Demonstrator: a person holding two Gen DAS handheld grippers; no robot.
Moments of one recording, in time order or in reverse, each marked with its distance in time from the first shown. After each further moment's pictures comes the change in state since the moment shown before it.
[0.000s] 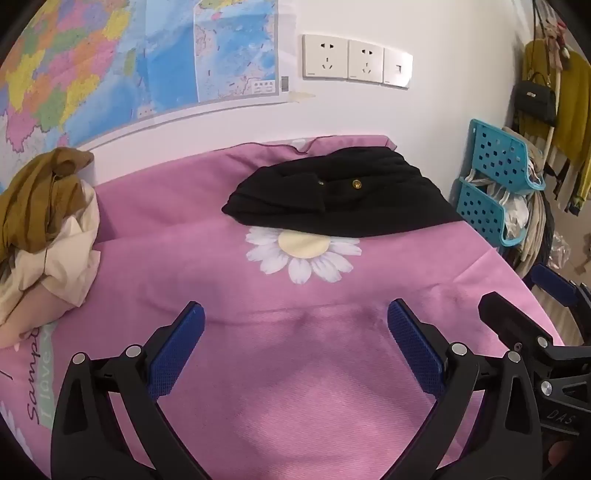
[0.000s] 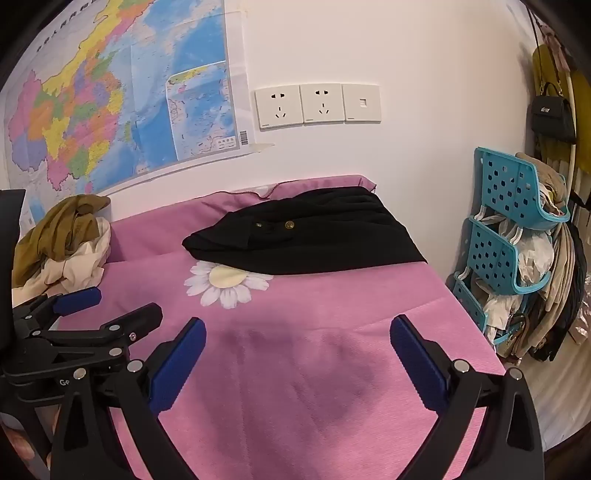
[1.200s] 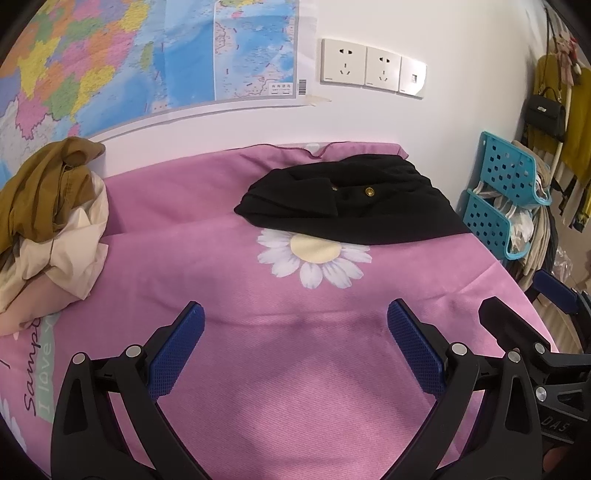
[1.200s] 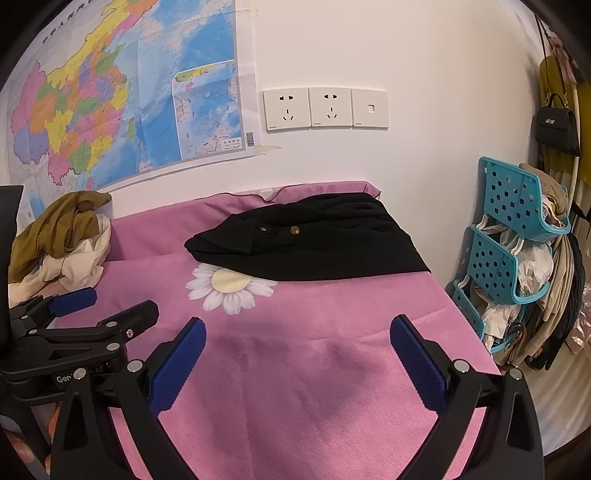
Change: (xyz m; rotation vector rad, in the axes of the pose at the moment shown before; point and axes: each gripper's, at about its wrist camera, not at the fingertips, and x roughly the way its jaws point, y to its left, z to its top) left arm -0.001 0.010 0.001 -0.048 0.000 0.013; right arm 0.002 0.009 0.007 -0.042 -0.002 -0.015
